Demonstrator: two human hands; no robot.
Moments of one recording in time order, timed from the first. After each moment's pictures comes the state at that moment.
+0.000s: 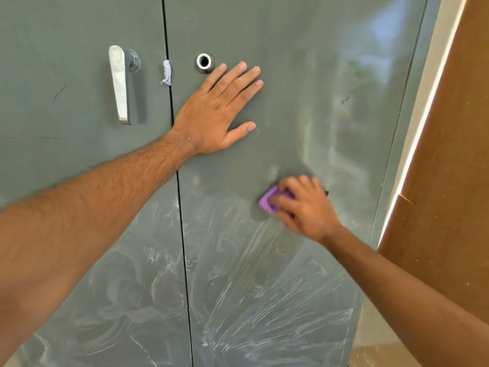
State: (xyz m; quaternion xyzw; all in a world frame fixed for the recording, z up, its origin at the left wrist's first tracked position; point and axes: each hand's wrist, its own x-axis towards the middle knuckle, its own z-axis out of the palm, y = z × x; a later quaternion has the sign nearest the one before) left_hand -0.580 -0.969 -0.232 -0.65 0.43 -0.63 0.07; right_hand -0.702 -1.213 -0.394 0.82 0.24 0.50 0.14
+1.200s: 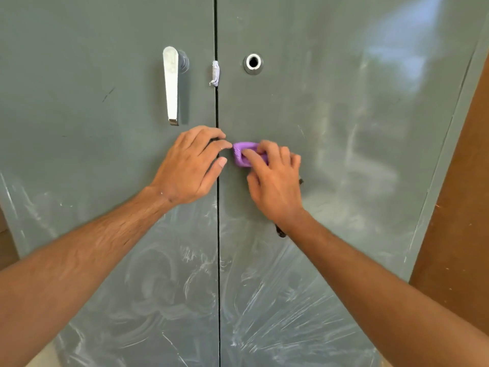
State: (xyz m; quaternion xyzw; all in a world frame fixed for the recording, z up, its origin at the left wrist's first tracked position) left_hand -0.583 -0.853 -0.318 -0.69 0.46 -0.55 -0.09; right_hand -0.644 -1.061 -0.354 0.79 0.11 0.60 0.03
